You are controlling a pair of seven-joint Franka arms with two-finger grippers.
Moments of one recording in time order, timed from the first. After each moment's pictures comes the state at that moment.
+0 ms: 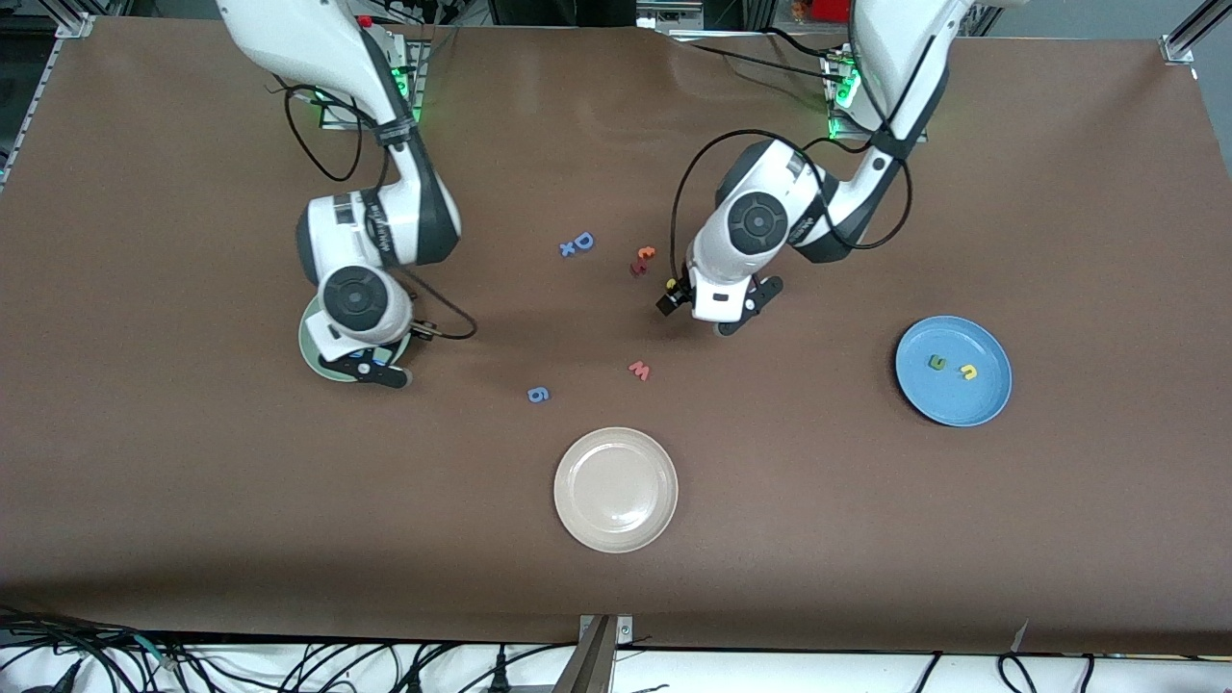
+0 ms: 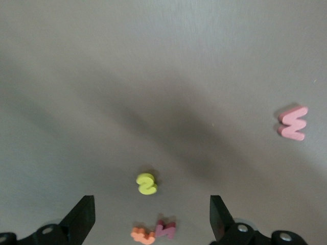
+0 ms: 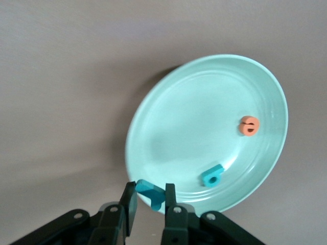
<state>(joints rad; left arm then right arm) -0.43 0.50 -0.26 -1.92 -0.17 2.34 -1.32 0.75 0.51 -0.47 -1.87 0.11 2.01 0.47</state>
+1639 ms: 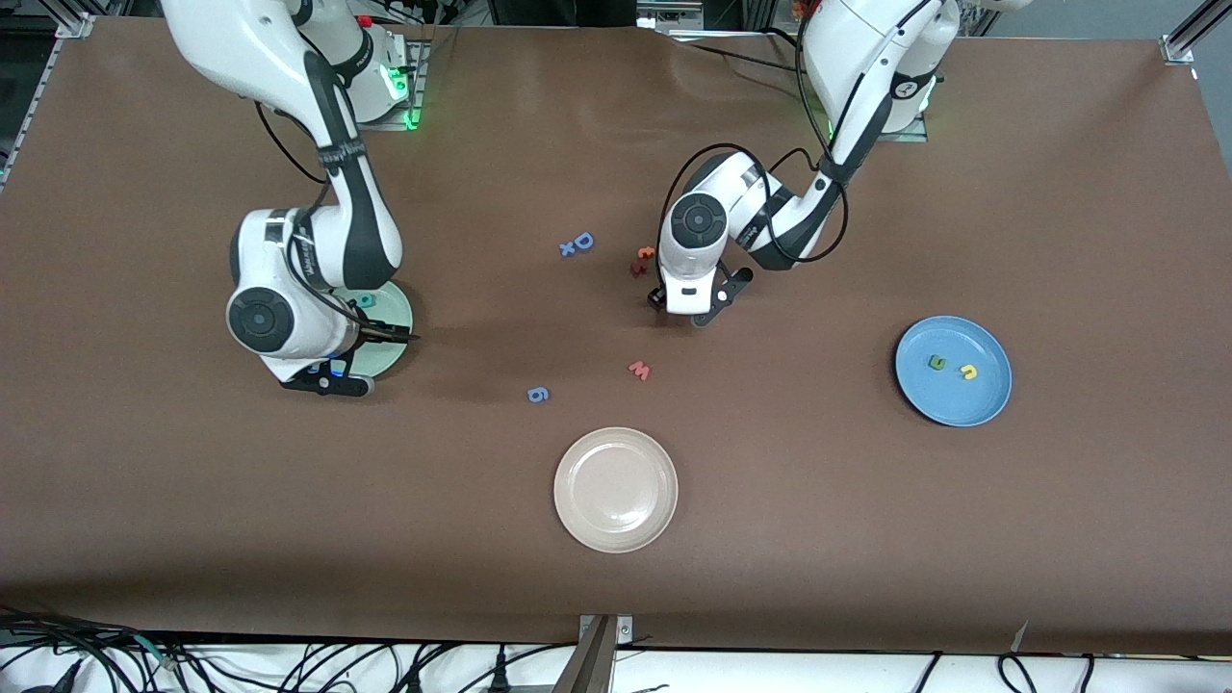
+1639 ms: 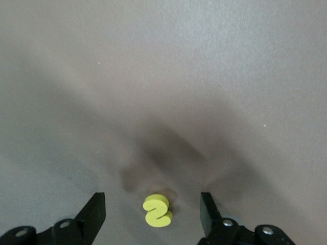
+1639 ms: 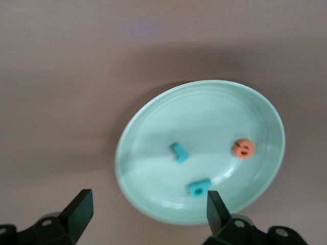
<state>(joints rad) -0.51 0.61 -0.24 -1.92 0.00 2.38 -1.53 0.65 0.48 -0.46 -1.79 0.22 1.91 0.18</state>
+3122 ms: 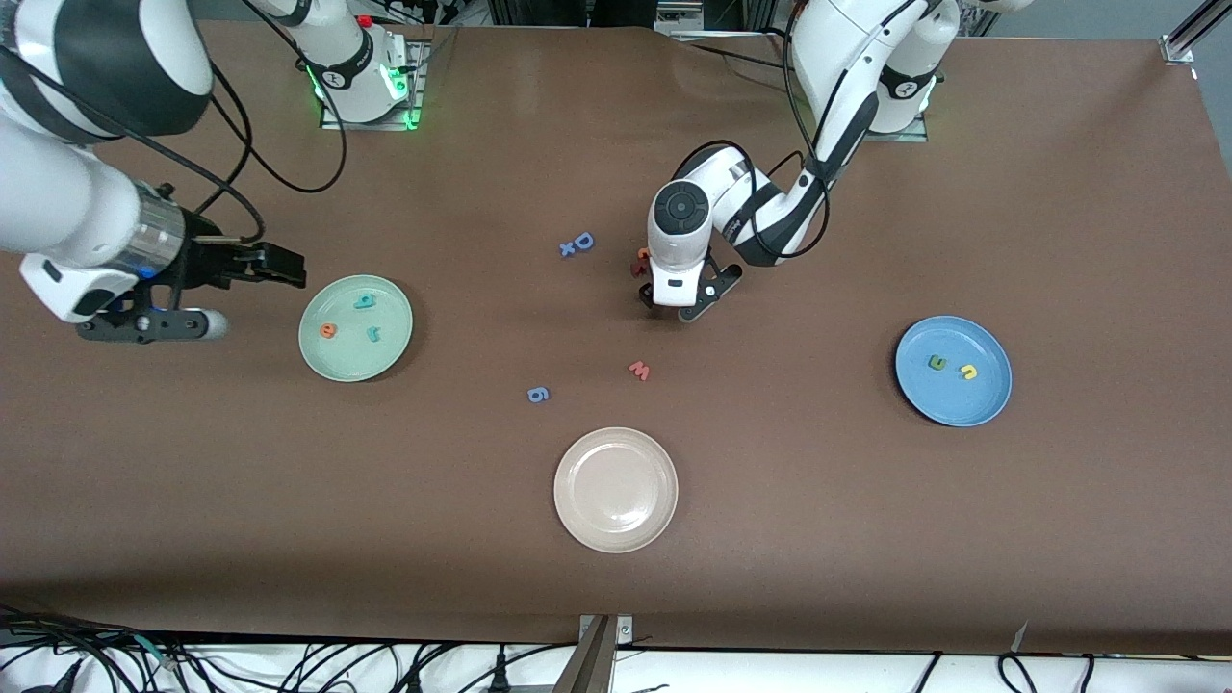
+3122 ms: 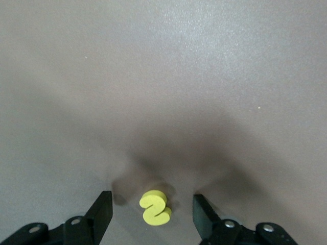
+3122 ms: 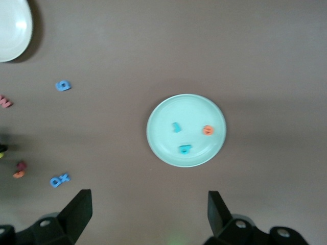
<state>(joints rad) -0.54 0.62 -0.24 -1.92 0.08 2.39 -1.55 0.37 0.24 -0.26 -1.42 0.11 1.51 0.11</state>
